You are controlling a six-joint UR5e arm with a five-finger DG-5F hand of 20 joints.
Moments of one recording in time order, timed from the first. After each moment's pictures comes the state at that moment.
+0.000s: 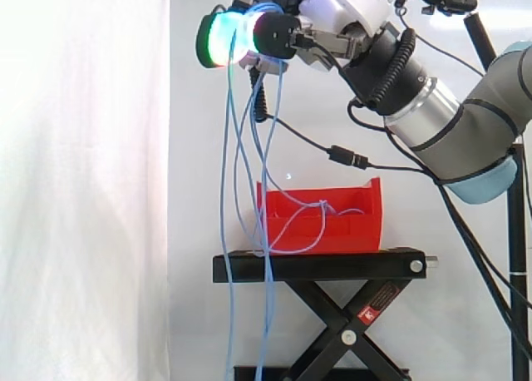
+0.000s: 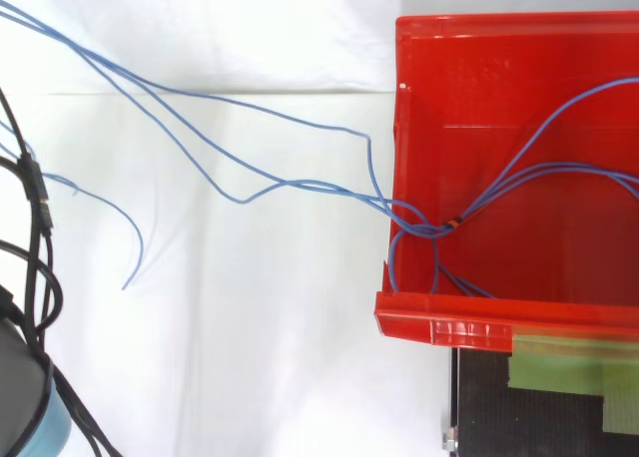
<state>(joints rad) 0.11 -2.25 -1.14 -2.18 -1.75 -1.28</state>
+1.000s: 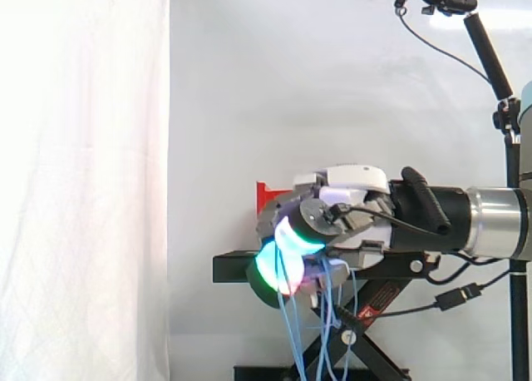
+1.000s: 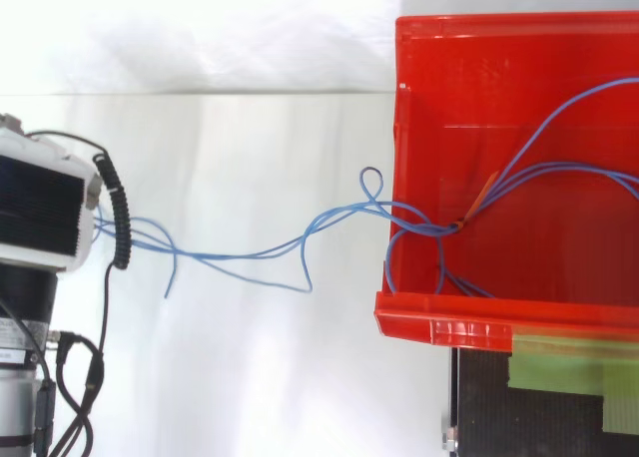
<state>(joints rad) 0.22 -2.25 -1.31 -2.66 -1.27 -0.60</state>
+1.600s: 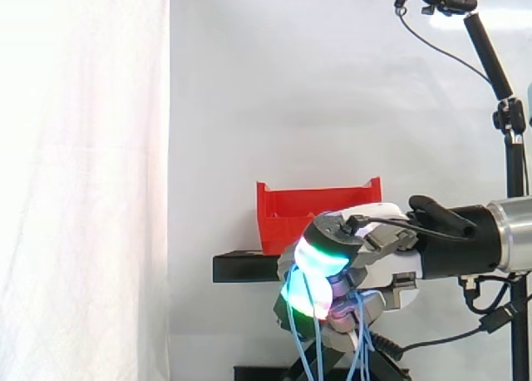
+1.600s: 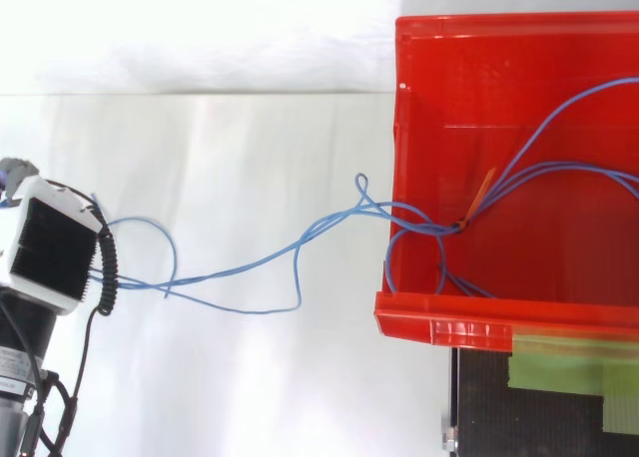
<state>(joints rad) 0.26 -2.25 -1.31 -2.85 -1.22 -0.26</state>
